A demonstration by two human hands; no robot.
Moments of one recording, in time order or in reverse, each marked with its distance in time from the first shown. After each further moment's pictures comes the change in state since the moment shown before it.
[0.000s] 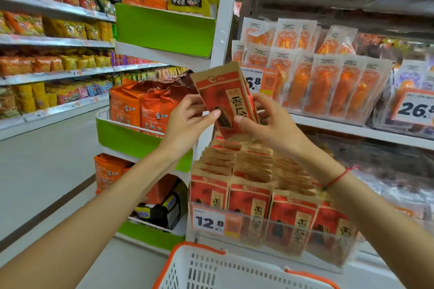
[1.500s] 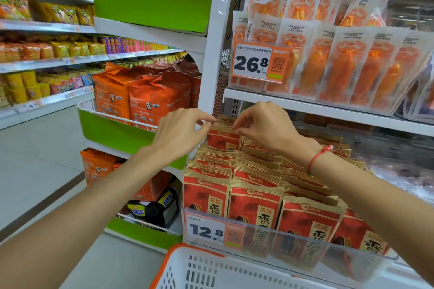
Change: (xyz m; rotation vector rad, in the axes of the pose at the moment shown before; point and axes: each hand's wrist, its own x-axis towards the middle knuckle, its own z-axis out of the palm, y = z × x) left_hand 0.040 -0.059 -0.001 1.041 -0.096 0.203; right_hand 0.045 0.071 0.029 -0.568 -0.077 -0.026
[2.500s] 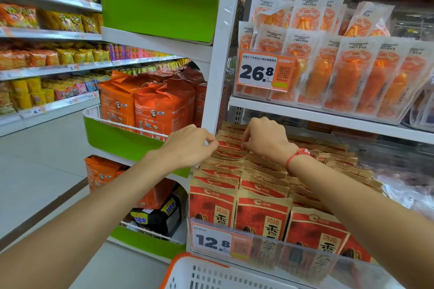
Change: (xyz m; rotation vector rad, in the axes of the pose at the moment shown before) left_hand 0.007 -0.009 0.007 0.111 -0.397 -0.015; right_hand 0.022 0.004 0.034 -0.206 -0.150 0.288
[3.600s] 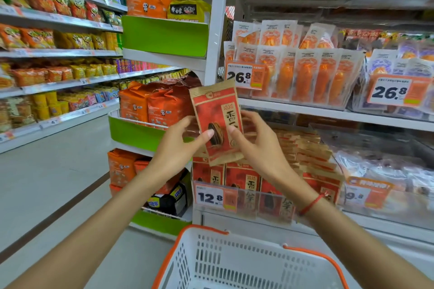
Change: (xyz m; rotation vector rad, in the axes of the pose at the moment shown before) left_hand -0.135 0.057 -0.037 -0.807 0.347 -0.001; right_hand -0.163 -0.024 -0.057 0.904 0.273 -0.140
